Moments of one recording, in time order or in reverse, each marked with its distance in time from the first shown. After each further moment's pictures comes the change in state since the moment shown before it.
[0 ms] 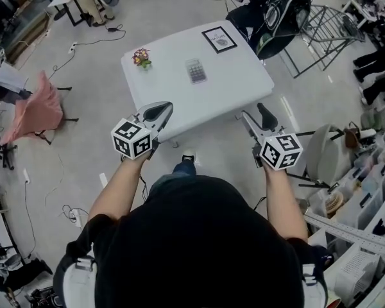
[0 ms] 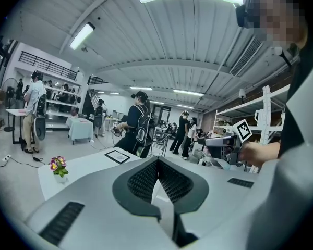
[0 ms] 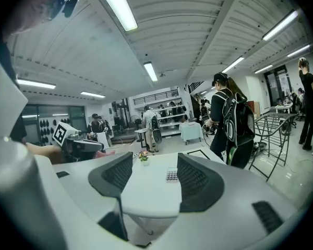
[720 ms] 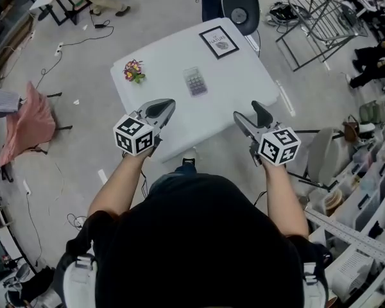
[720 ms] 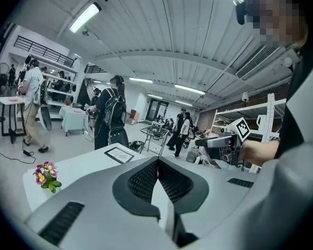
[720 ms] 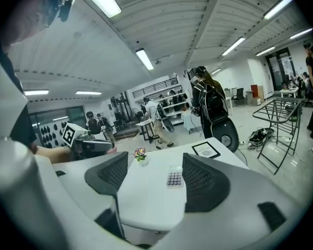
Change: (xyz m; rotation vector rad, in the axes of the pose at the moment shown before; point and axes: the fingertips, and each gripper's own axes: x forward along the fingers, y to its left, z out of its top) left arm 0.101 0.127 0.015 -0.056 0.071 -0.075; right arm 0.147 -0.041 0.010 0.084 0.117 0.045
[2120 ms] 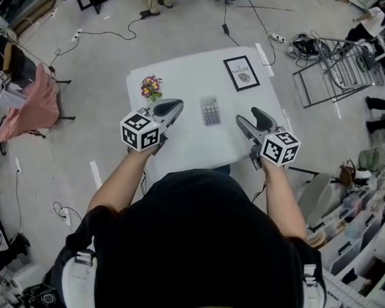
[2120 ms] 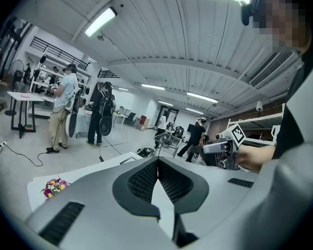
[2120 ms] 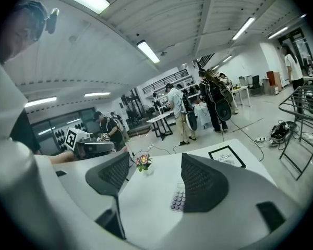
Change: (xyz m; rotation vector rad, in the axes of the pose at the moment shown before) left arm 0.032 0.111 0.047 -0.079 -0.069 0.099; right arm 0.144 -0.037 0.057 0.037 0.078 0.175
